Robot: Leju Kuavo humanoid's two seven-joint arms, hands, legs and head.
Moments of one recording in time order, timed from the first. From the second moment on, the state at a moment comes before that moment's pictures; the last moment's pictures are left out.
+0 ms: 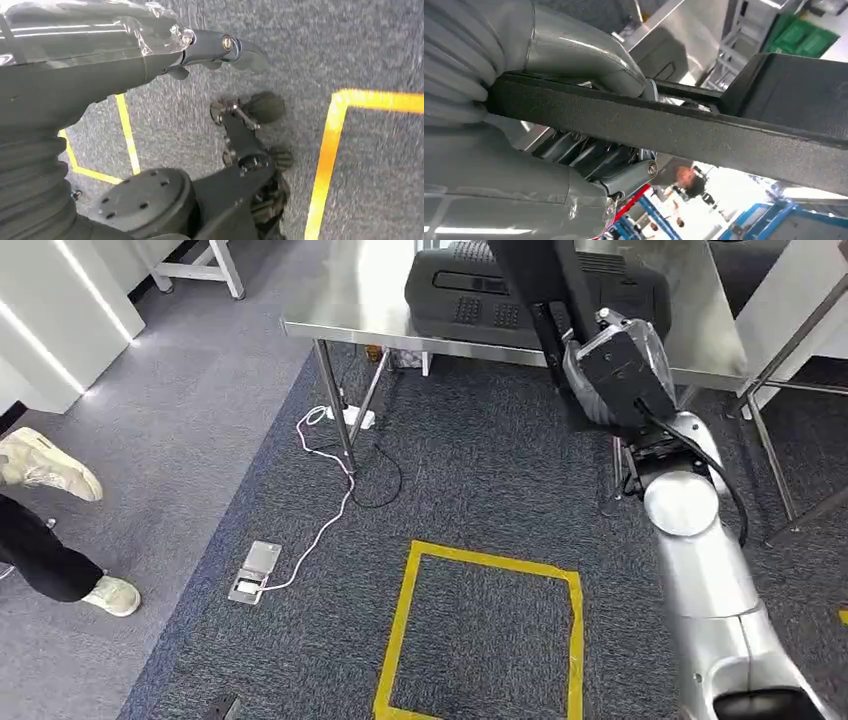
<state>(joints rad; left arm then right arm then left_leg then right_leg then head) -0.24 0.01 1.33 -0.16 -1.22 -0.36 -0.11 -0.69 -0.17 0.23 -1.40 0.48 0.02 0.02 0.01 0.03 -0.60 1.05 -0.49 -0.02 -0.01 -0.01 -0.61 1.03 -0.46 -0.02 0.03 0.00</state>
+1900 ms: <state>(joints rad) -0.22 0.01 1.33 -0.17 -1.22 -0.36 -0.12 -0.66 -0.16 0.23 -1.37 0.54 0.02 0.06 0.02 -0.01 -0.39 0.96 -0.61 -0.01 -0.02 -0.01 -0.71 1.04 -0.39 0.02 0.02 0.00</state>
